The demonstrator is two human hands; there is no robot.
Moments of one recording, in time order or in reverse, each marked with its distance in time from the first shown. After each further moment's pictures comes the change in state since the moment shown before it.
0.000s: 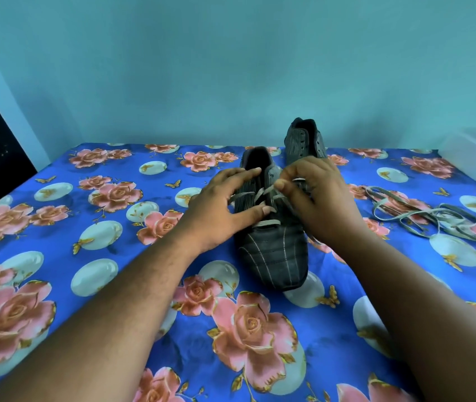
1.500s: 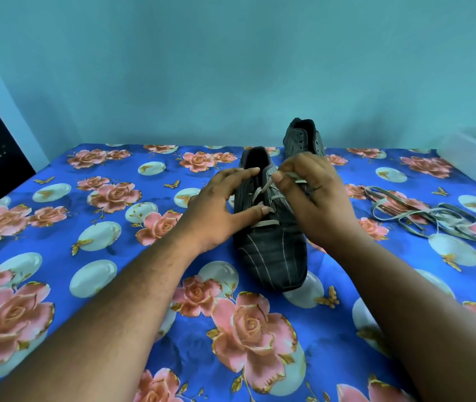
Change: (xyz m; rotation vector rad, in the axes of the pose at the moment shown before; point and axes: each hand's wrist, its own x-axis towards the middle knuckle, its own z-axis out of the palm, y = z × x) left_hand -0.002 0.003 -0.002 -0.006 0.001 -0.007; right_hand -0.002 -0.018 0.002 0.147 0.071 0.003
